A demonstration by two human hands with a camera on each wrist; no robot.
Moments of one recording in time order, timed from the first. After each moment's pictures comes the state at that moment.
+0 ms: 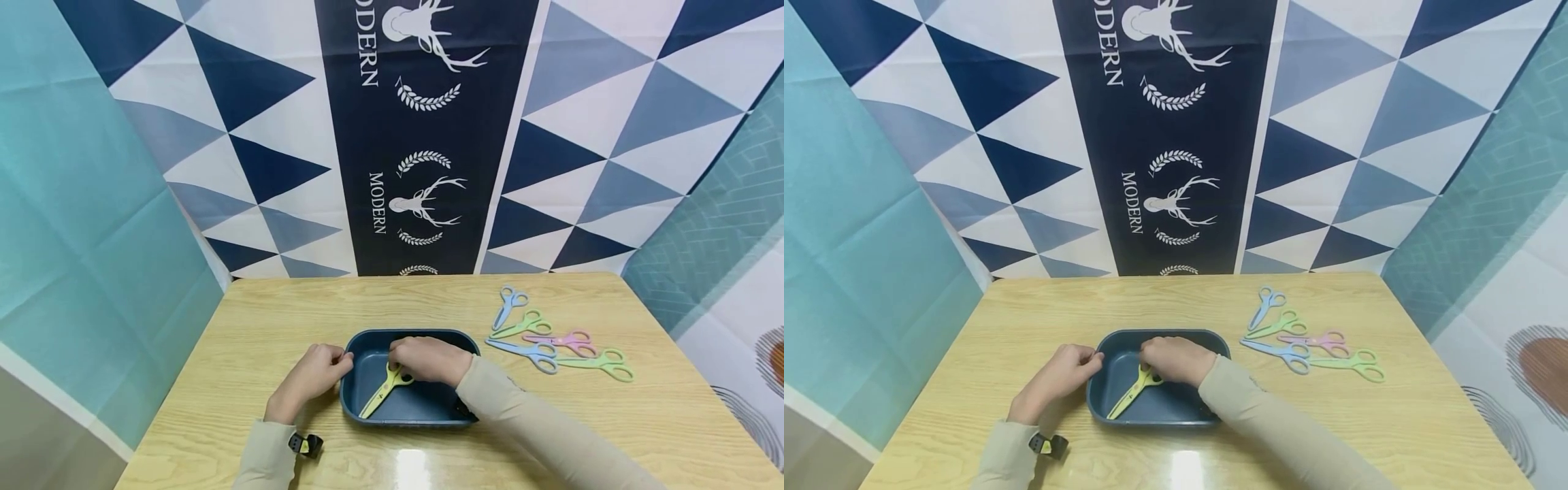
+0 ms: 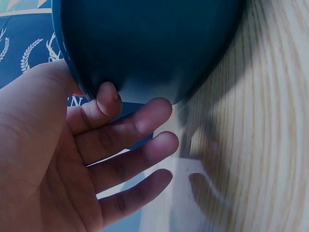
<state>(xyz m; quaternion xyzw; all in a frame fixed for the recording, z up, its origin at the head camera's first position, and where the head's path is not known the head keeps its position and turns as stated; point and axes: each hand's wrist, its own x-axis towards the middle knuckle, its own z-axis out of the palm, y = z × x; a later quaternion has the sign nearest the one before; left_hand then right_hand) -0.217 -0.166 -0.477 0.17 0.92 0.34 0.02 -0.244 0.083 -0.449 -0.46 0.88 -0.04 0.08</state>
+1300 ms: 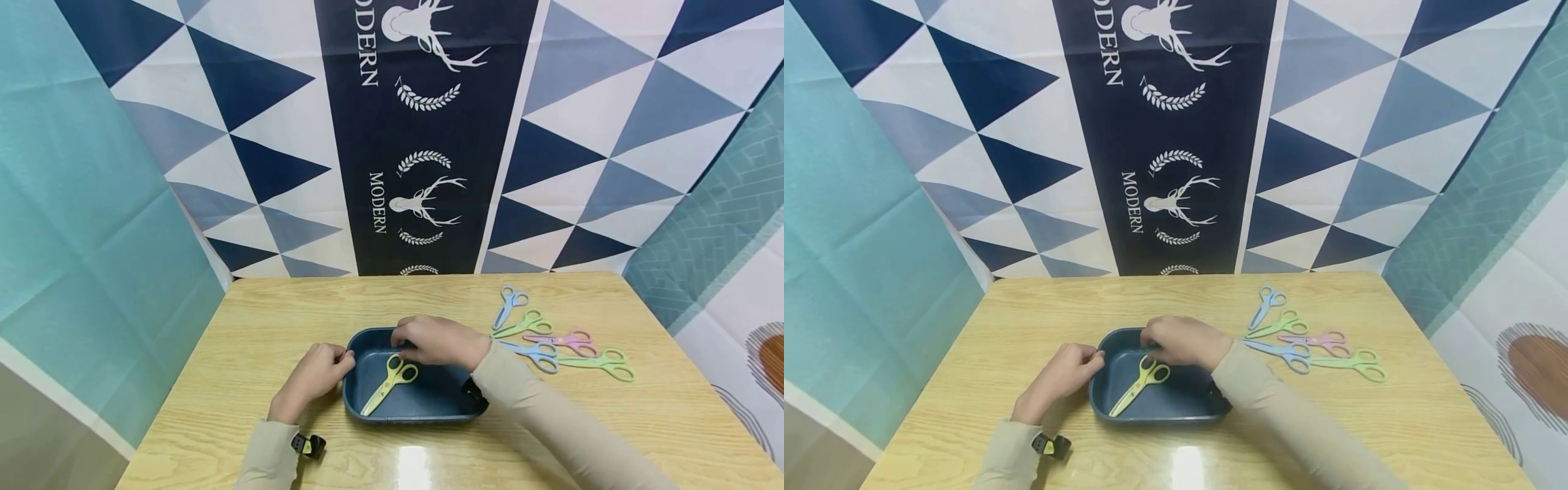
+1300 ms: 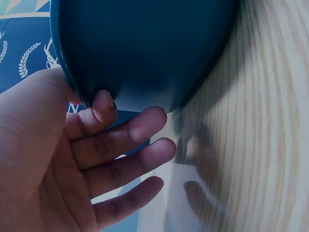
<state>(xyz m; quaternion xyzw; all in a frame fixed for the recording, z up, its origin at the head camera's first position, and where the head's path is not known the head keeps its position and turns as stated) -0.218 -0.162 -0.480 0.16 0.94 0.30 -0.02 -0.247 0.099 -0.405 -0.46 0.88 -0.09 0.05</state>
